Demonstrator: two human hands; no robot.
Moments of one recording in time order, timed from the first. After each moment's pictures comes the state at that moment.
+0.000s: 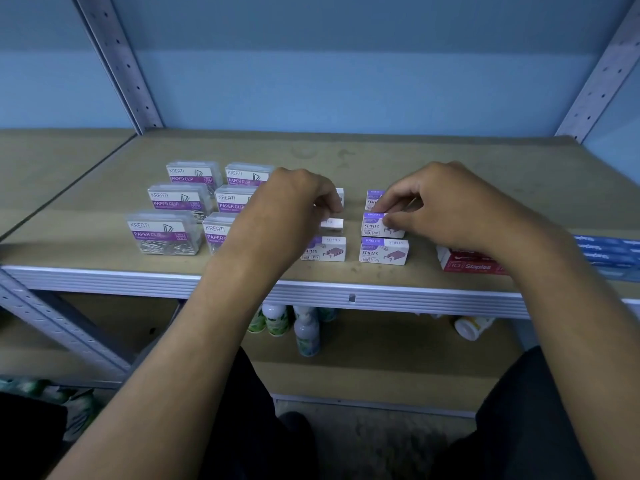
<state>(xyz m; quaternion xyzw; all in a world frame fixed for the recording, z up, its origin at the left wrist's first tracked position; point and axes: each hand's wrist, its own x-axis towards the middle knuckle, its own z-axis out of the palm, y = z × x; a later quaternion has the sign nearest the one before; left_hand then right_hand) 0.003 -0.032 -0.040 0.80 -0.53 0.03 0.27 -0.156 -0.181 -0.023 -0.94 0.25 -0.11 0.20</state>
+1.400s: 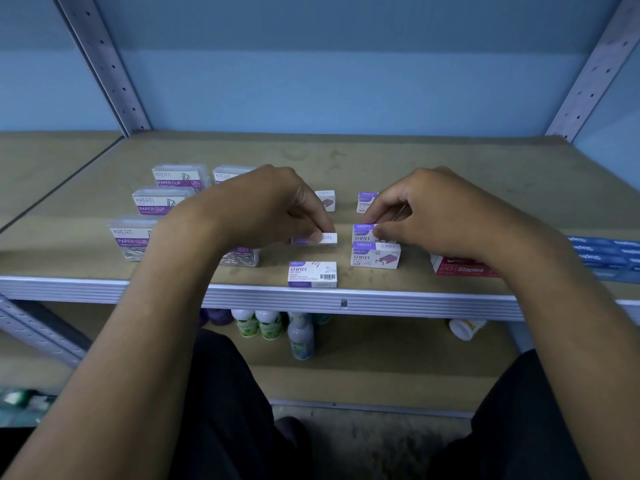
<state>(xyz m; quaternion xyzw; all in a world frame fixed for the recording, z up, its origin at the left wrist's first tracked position) 0.025 -0.028 -0.011 0.76 -0.61 -0.16 0.17 -0.156 -0.177 -0.022 -0.95 0.24 -0.08 0.20</state>
